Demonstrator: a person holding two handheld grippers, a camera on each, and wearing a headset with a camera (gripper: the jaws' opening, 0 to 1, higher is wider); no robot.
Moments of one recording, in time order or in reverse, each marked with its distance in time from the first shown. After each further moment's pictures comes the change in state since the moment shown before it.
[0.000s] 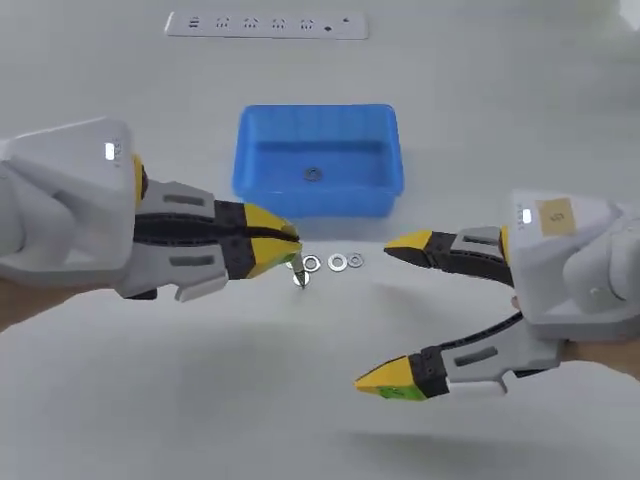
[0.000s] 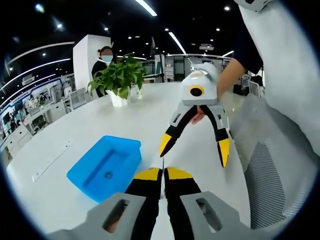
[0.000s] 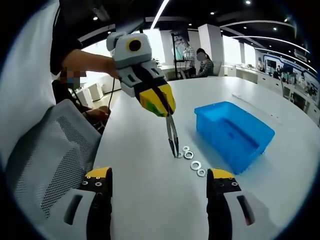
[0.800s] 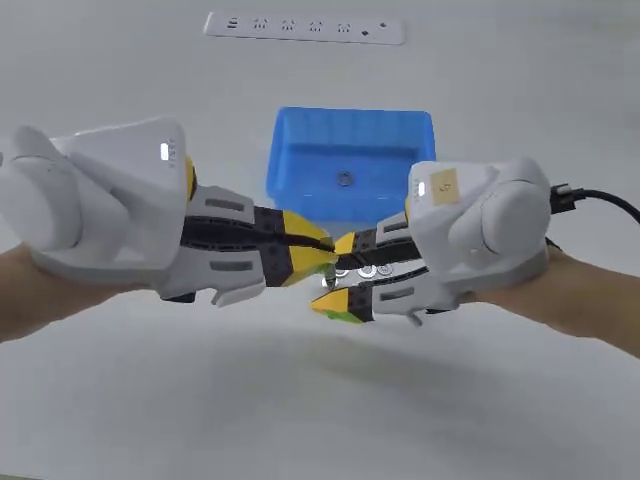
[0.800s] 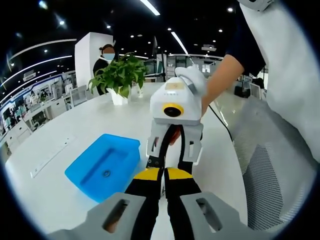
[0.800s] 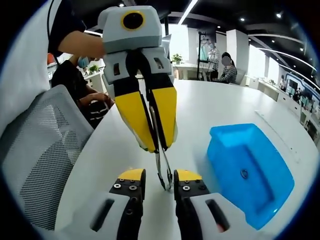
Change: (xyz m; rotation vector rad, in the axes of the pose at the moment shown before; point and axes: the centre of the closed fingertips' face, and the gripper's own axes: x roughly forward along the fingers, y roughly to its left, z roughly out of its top) left arm 0.001 -0.001 -0.001 -0.031 0.001 0.006; right arm 0.064 -0.012 0.018 -0.202 0.059 0.122
